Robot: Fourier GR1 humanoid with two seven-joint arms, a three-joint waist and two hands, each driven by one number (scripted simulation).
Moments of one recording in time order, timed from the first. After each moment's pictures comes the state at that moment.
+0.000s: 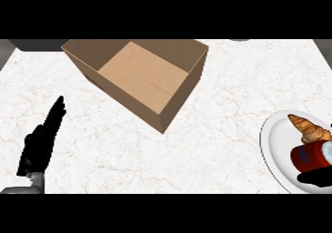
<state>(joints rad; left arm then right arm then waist) -0.01 0.29 -0.02 -1.52 -0.08 0.13 0.08 0.09 -0.55 -0.06 -1.77 0.33 0.17 0.93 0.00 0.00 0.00</state>
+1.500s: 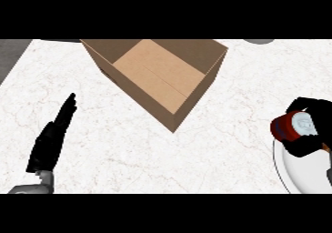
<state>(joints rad) -0.02 0.21 -0.02 -1.56 -0.16 0.05 0.08 -0.17 -0.55 0.09 -1.64 0.71 0.23 0.54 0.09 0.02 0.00</state>
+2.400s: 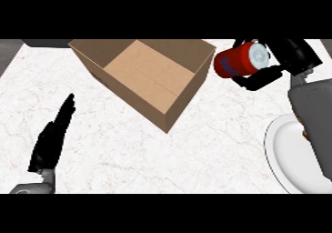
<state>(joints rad) -0.03 0.20 0.00 -1.53 -0.18 0.08 0.10 -0.76 -0.40 0.07 -1.22 0.55 0.20 -0.05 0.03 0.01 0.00</state>
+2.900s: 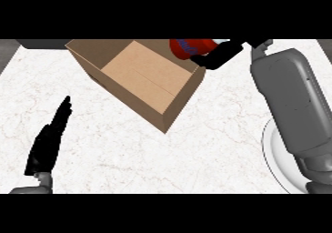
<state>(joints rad) -0.01 0.20 0.02 -1.54 -0.19 0.07 0.09 -1.01 -0.23 0.04 -1.11 0.49 0.21 -0.01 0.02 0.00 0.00</state>
